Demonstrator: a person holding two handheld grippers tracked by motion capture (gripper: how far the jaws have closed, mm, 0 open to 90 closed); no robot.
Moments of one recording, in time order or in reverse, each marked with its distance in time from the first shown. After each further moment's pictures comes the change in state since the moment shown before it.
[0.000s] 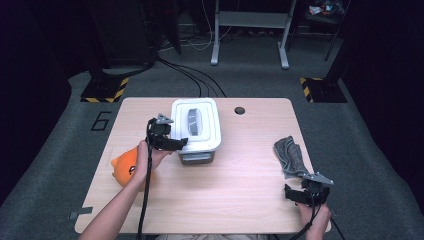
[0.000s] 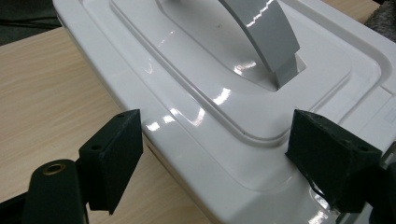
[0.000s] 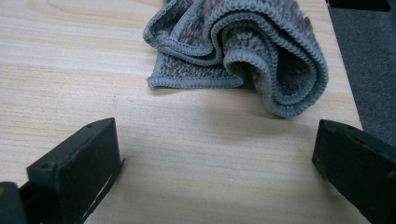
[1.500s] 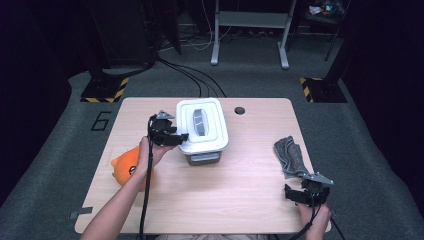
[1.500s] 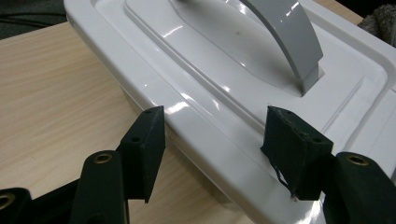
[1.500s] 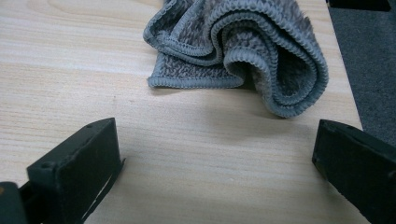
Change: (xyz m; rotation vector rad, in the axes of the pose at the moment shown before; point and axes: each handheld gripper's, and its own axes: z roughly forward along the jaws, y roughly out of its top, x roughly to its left) left arm 0.008 0.008 0.006 0.000 -0.060 -0.023; right arm 0.000 0.000 0.000 0.000 0.001 0.000
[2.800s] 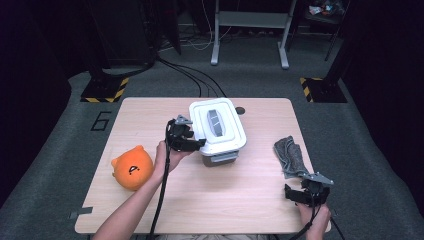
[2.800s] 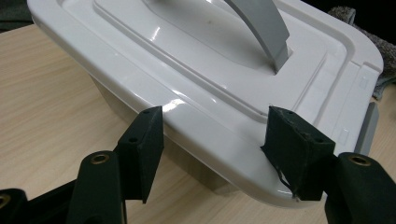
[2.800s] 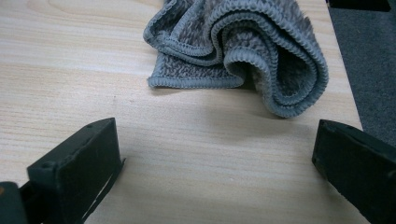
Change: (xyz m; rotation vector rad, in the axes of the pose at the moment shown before) left arm -0.052 0.008 0.019 -0.012 -0.060 0.025; right arm 0.000 0.000 0.000 0.000 0.000 0.000
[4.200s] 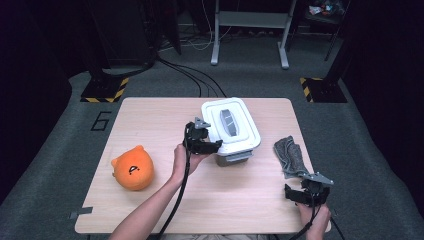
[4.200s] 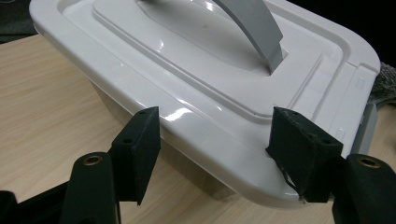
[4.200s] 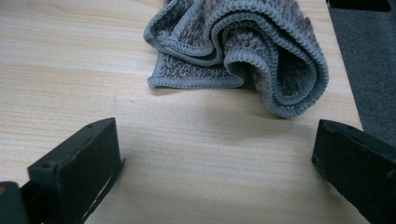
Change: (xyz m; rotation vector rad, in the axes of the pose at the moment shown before) left arm -0.045 0.011 0.028 -0.048 0.034 -0.009; right arm 0.000 0.000 0.000 0.000 0.001 0.000
